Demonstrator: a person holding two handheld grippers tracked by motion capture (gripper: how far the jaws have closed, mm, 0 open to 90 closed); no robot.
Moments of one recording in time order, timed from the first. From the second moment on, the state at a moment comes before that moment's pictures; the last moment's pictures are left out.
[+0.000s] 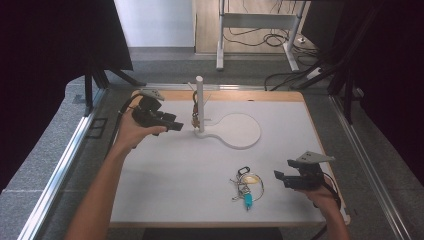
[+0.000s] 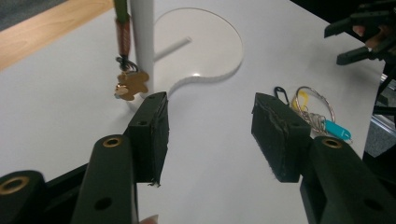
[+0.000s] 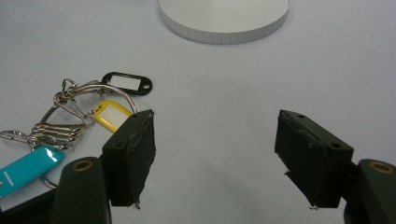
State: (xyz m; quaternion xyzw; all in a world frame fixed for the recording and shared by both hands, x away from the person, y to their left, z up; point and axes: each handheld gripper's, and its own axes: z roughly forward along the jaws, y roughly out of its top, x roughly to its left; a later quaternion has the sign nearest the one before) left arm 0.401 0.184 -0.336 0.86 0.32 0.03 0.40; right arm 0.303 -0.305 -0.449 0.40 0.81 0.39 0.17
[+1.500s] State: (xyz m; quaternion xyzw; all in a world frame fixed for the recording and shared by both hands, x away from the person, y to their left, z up) left arm 0.306 0.203 -0.401 0.86 0.33 0.04 0.39; right arm 0.314 -0.282 -0.430 0.39 0.85 0.33 0.15
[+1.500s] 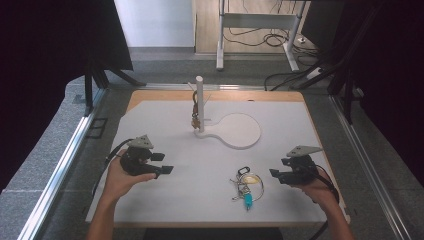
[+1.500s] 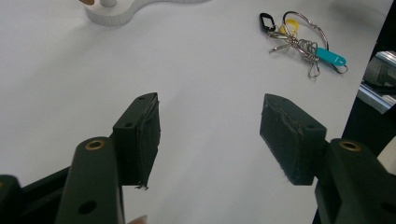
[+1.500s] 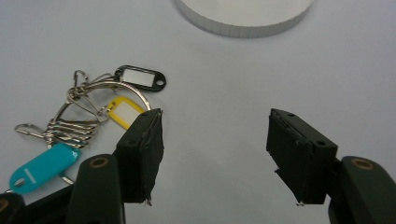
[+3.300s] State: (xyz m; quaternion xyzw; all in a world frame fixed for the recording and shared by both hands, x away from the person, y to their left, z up) left arm 0.300 0.199 -0.405 0.88 0.31 0.03 0.37; right arm 0.357 -0.198 -0.452 0.27 0.95 0.16 0.04
